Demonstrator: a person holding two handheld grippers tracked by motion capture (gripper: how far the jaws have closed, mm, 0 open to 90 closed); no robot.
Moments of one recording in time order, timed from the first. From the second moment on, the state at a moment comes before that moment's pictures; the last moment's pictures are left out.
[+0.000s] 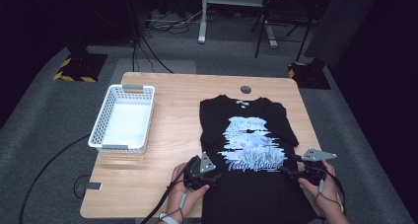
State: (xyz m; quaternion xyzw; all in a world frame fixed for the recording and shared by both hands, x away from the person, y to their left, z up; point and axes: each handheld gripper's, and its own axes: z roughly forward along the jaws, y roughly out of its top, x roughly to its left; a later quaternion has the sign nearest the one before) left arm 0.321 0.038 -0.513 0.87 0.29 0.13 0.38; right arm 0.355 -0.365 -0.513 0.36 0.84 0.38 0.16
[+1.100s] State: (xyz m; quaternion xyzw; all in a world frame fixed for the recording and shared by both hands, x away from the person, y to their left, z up) left arm 0.338 0.038 -0.475 0.87 0.28 0.16 0.37; right arm 0.353 -0.365 -0.512 0.36 0.84 0.38 0.16
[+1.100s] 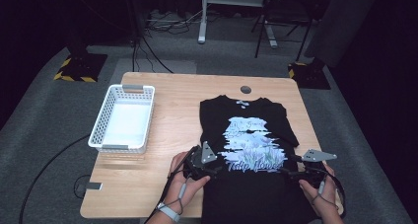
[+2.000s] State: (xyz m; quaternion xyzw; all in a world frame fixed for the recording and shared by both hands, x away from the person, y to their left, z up) left arm 0.384 0.045 -0.437 0.88 0.26 0.15 0.38; right arm 0.353 -0.365 -0.512 0.36 0.84 0.38 0.16
